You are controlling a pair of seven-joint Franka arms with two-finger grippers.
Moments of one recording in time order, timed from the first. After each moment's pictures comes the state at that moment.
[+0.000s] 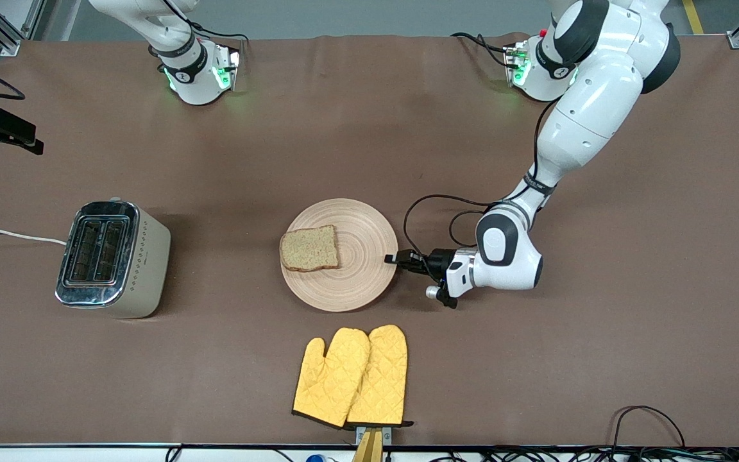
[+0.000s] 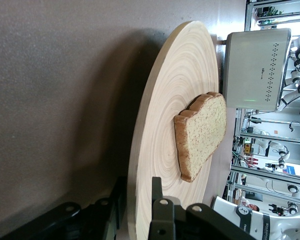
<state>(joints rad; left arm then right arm) -0.20 0.97 -0.32 -1.51 -1.14 2.21 0.67 0.02 0.06 -0.07 -1.38 -0.01 1.31 -0.08</state>
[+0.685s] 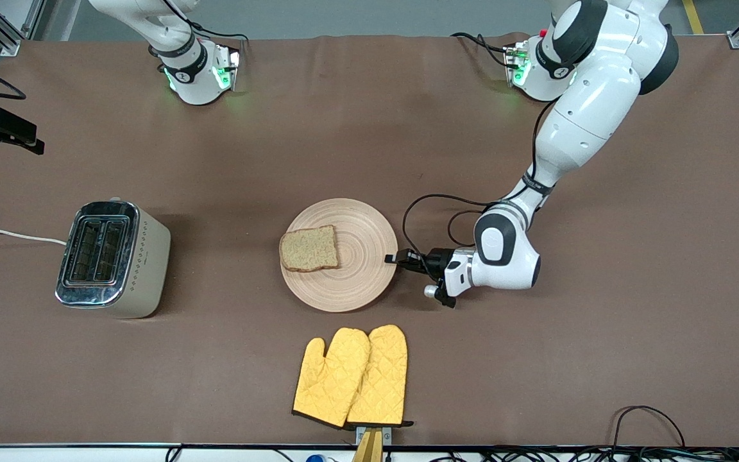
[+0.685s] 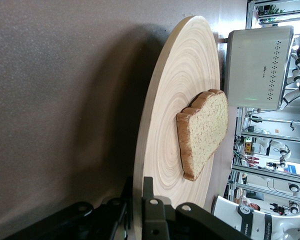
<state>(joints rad) -0.20 0.97 -0.32 -1.50 -1.14 2.21 0.68 0.02 0.06 -0.06 -1.38 -0.01 1.31 -0.08</state>
